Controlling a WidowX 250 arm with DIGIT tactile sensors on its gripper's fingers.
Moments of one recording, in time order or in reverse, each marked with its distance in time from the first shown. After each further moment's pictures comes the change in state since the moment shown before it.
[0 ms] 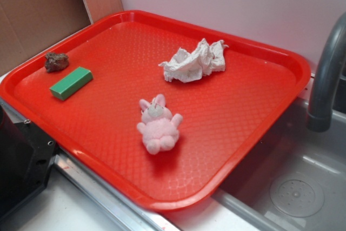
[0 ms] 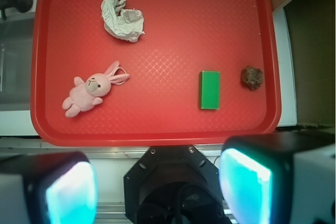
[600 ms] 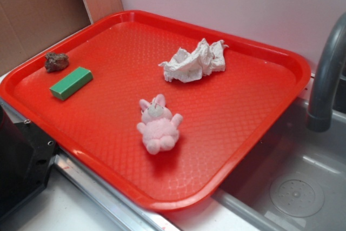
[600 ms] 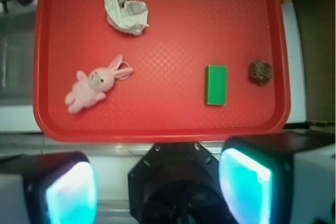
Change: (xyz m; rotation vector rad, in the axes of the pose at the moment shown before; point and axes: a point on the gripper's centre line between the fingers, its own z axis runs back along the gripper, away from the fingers) arm 0.001 0.004 -0.009 -0.024 0.010 0.068
